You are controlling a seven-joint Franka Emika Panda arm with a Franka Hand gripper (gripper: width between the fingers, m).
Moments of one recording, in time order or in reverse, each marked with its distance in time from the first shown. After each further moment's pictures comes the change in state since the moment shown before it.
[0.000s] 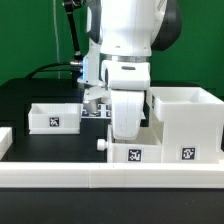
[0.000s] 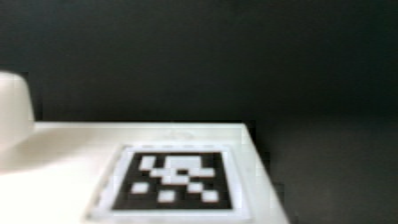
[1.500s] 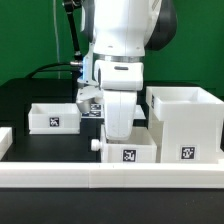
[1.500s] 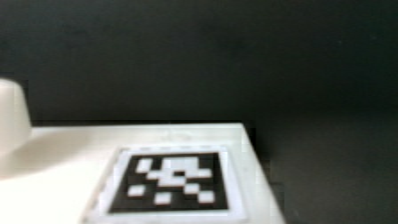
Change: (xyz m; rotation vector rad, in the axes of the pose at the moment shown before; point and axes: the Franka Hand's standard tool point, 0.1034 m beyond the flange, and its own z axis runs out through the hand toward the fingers) arm -0.012 -0.001 0.000 0.008 -0.005 -0.008
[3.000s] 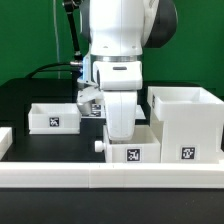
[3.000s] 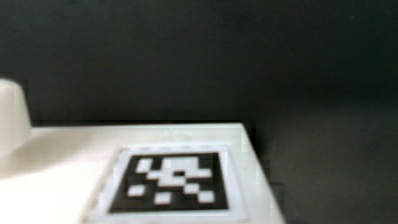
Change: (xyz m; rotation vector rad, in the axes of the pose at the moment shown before) arm 0.004 -0.001 0.000 0.005 0.063 -0.009
